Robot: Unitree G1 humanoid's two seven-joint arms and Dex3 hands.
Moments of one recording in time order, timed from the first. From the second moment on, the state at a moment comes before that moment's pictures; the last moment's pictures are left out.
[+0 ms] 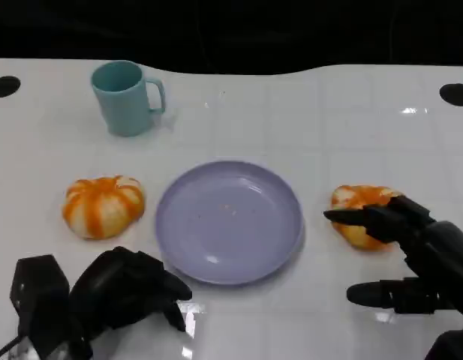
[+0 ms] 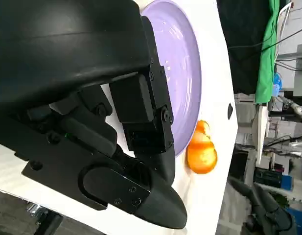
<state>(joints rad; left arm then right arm) -0.36 0.07 0.12 1.07 -0.18 -0.60 -0.80 -0.09 -0.35 0.10 0.26 -0.53 -0.69 -0.01</state>
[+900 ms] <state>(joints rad) -0.34 0.07 0.12 1.05 -0.18 -0.60 -0.79 -0.19 -0.41 0.23 0.21 -0.96 -0.25 -0.20</state>
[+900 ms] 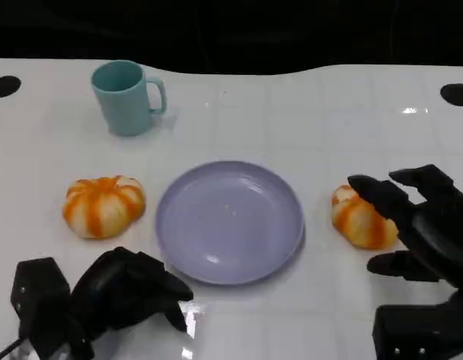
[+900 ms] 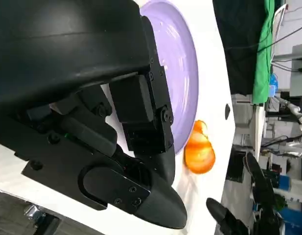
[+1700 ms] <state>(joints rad) -0.34 0.06 0.12 1.05 -0.18 -0.61 -0.79 -0.50 -0.33 0.43 0.77 -0.91 -0.20 -0.28</state>
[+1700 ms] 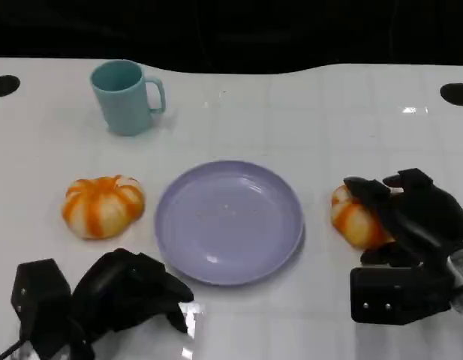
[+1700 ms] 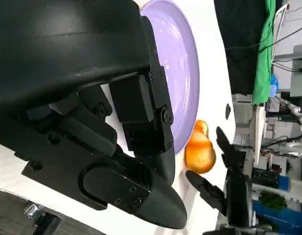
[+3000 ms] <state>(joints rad) -0.31 0.06 0.10 1.00 -0.18 -0.59 -0.79 -0.62 -0.30 0.50 1.05 -0.81 -0.49 -0.83</state>
